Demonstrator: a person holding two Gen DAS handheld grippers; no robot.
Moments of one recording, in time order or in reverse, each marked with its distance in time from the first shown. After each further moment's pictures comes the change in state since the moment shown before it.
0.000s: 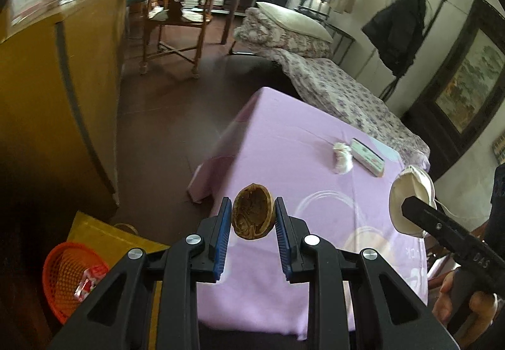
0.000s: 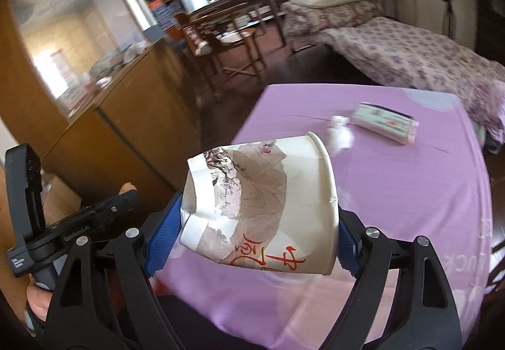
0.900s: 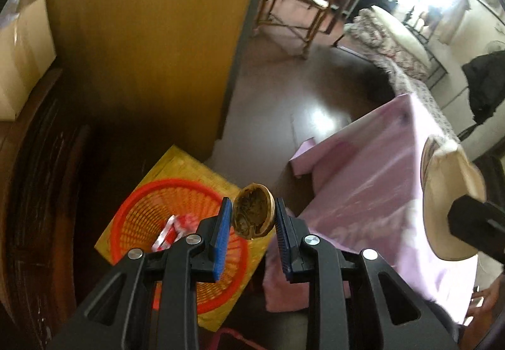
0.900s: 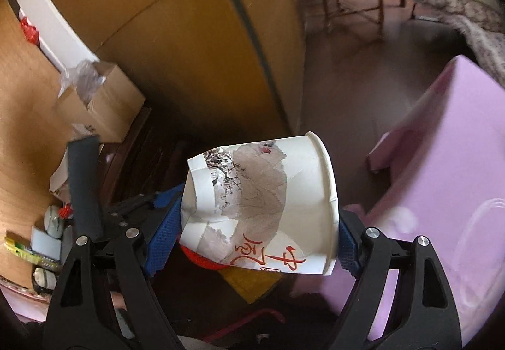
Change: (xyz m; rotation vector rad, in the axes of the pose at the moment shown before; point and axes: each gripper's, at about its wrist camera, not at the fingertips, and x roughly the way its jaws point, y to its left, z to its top) left arm -0.028 0.227 -0.074 -0.318 0.084 0.269; right arm 0.127 0.246 -0.051 -0.330 0.374 0.281
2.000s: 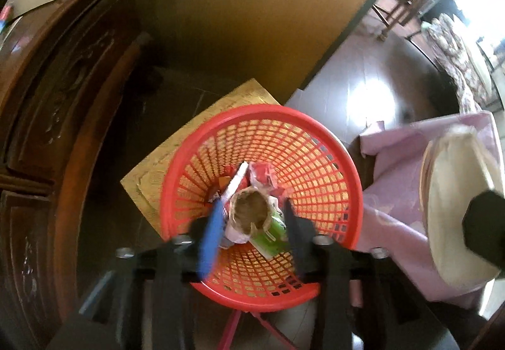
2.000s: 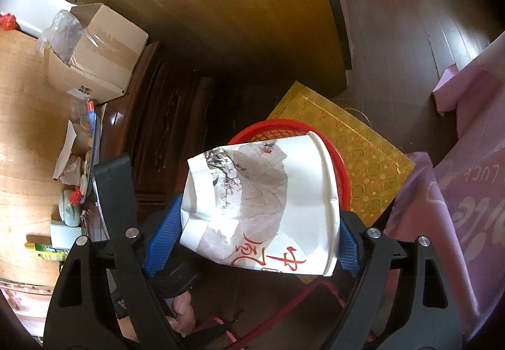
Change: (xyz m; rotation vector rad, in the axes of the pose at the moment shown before) left arm 0.064 0.104 -0.044 -0.271 0.171 0.162; right arm 0.149 0.049 -0.022 0.076 0.310 0.134
